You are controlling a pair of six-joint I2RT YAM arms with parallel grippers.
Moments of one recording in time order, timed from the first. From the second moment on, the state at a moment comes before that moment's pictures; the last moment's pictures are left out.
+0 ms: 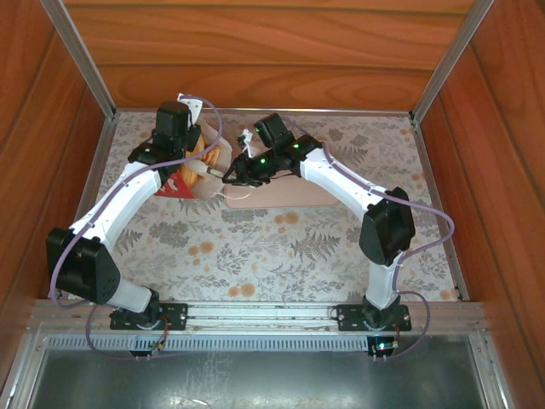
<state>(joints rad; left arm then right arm) -0.36 1.47 1.29 -0.30 -0.41 0.27 0.75 1.90 1.71 -0.68 -0.67 0.57</state>
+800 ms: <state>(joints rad) -0.36 1.47 1.29 -0.30 -0.44 0.25 0.75 1.68 1.62 -0.76 -0.60 0.53</state>
